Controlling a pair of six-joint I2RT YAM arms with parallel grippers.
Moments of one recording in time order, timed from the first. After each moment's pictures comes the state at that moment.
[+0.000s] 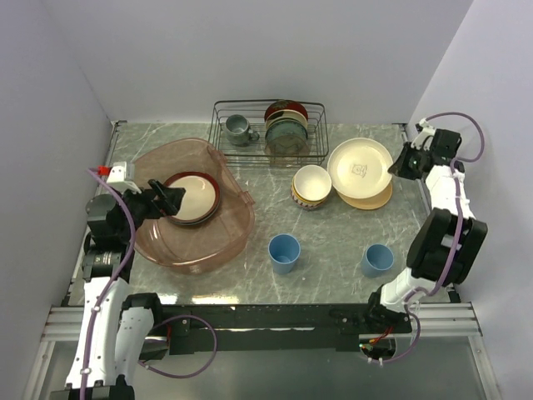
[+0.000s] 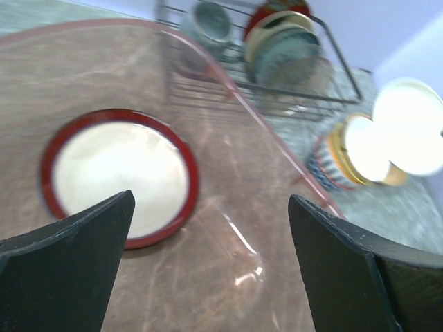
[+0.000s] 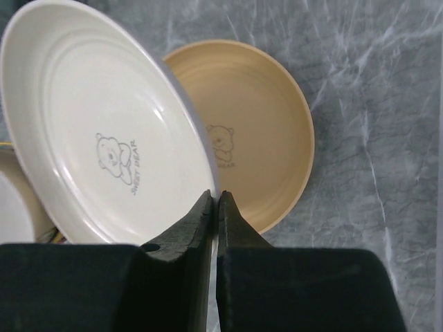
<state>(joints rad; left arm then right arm) 0.09 0.62 0.66 -0.21 0.37 -0.36 -0.39 1.65 1.30 -0.48 -0.44 -0.03</state>
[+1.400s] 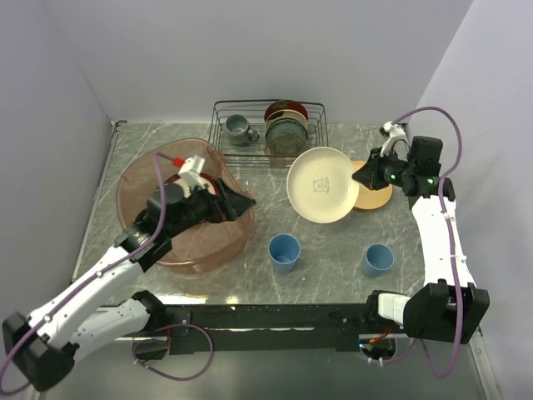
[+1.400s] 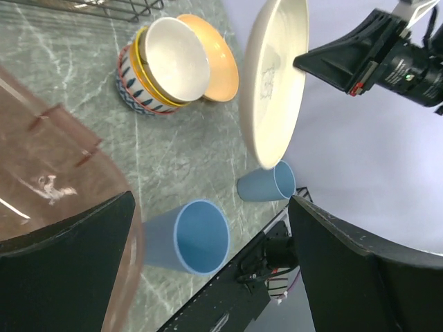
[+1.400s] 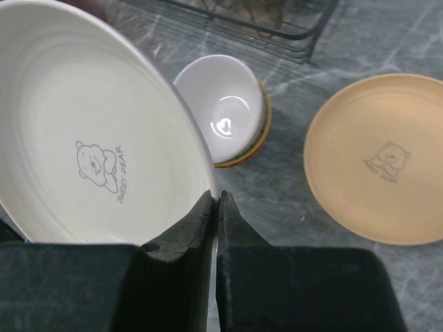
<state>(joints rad) -0.61 0.85 0.77 -0.10 0.20 -0.80 -0.17 1.20 1.15 -0.60 -0.70 -0.12</state>
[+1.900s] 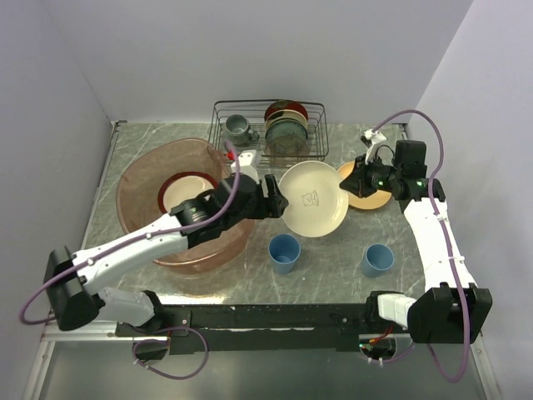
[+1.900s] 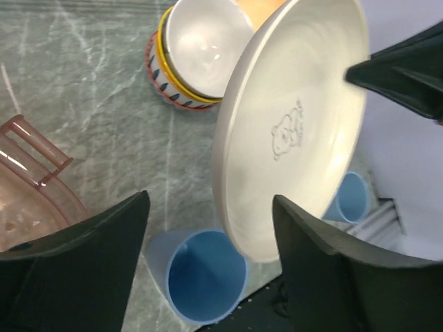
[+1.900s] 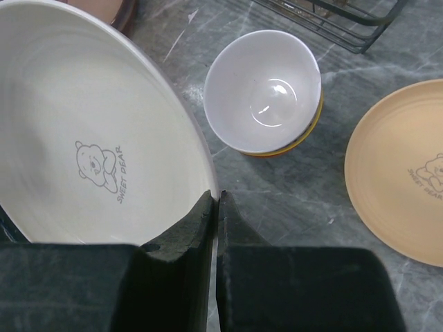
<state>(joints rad) -0.96 1.28 1.13 -0.30 -0.26 -0.75 -0.04 1.19 1.12 -0.64 -0.70 -0.18</state>
